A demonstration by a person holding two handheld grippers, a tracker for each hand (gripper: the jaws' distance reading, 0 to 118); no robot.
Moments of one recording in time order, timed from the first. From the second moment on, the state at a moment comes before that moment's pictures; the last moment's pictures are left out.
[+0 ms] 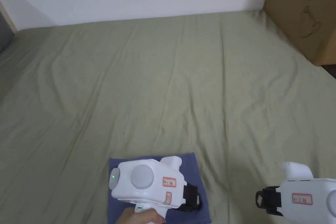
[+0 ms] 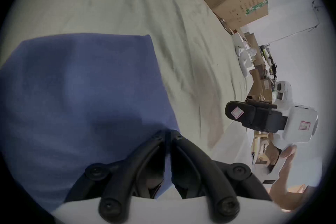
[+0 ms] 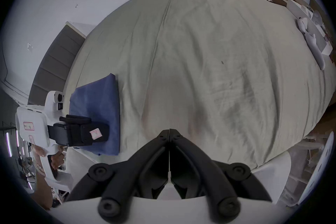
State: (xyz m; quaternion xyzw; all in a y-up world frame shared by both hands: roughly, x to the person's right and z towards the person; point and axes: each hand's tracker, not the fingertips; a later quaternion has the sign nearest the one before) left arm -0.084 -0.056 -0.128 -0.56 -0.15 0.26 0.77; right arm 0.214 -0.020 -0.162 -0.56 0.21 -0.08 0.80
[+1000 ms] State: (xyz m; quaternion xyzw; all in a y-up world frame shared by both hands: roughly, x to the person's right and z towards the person) left arm -0.290 -0.031 0.037 -0.39 0.01 0.45 0.80; right arm 0.047 0.002 -0.164 -0.54 0.38 -0.01 0.75
